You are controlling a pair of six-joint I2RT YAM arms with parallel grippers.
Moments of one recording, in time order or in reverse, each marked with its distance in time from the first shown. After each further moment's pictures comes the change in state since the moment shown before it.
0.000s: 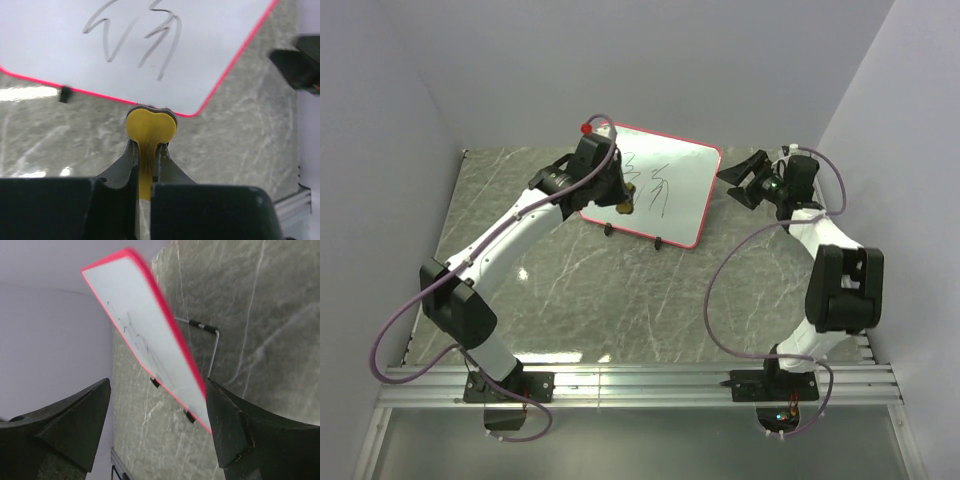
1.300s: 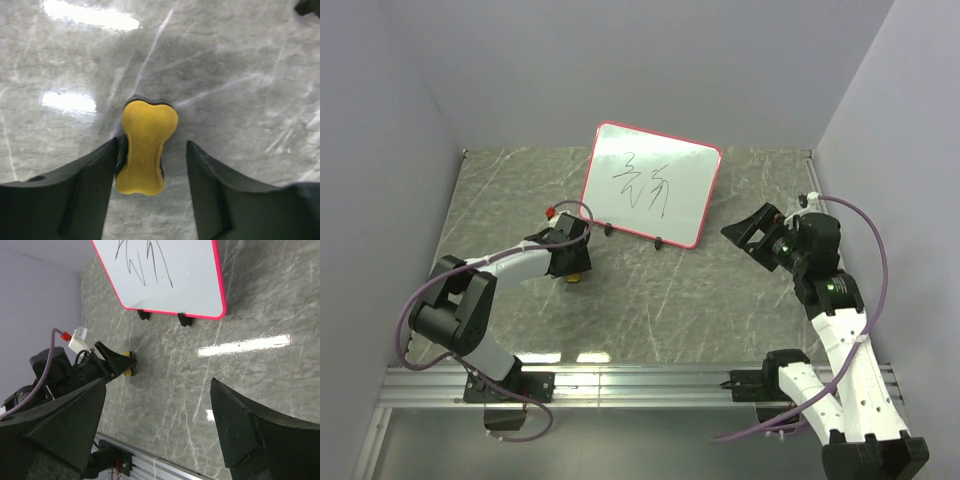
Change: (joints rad) left arm 0.158 -0.066 -0.809 0.367 -0.139 -0.003; right arm 0.164 -0.862 -0.225 -0.692 0.319 -0.111
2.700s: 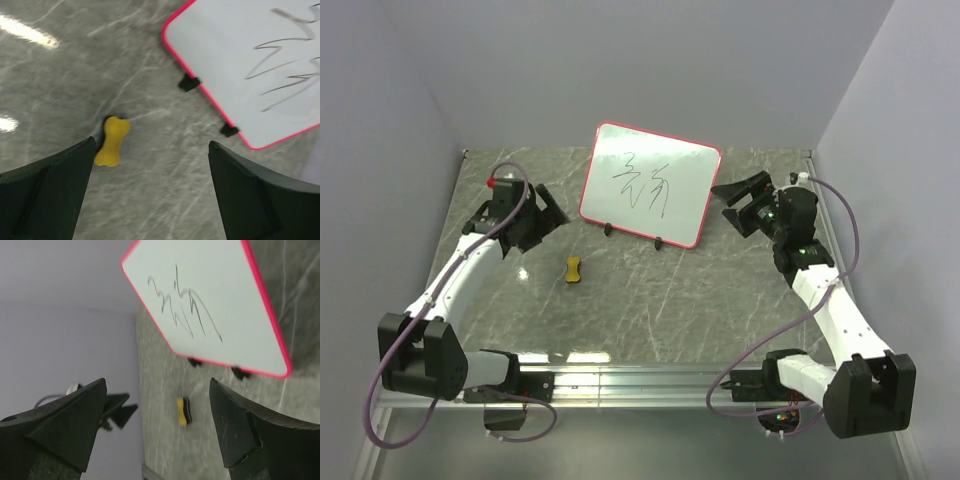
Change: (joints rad) left arm 0.294 -0.278 0.232 -0.224 0.290 -0.127; right arm 0.027 0.315 -0.036 0.570 0.060 0.347
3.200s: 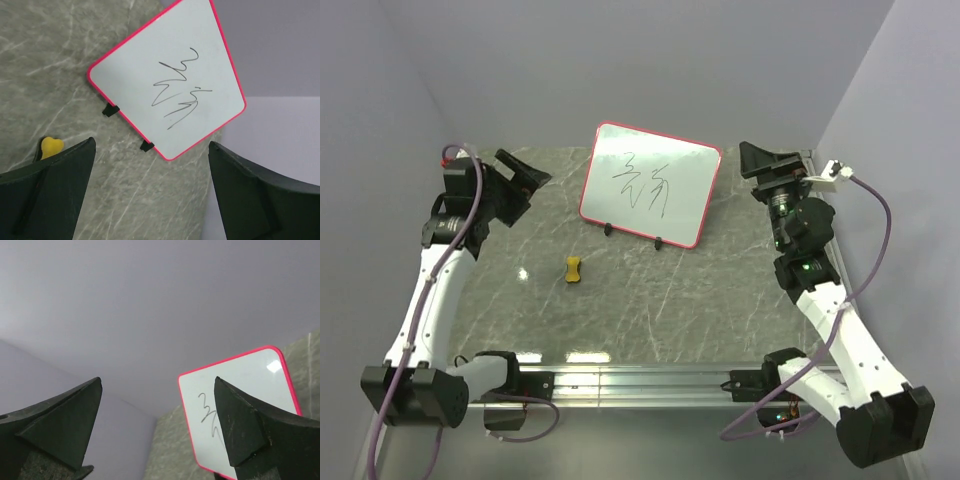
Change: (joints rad) left arm 0.122 -0.134 0.134 0.041 0.149 -0.158; right arm 0.153 -0.121 0.027 0.309 0.478 -0.197
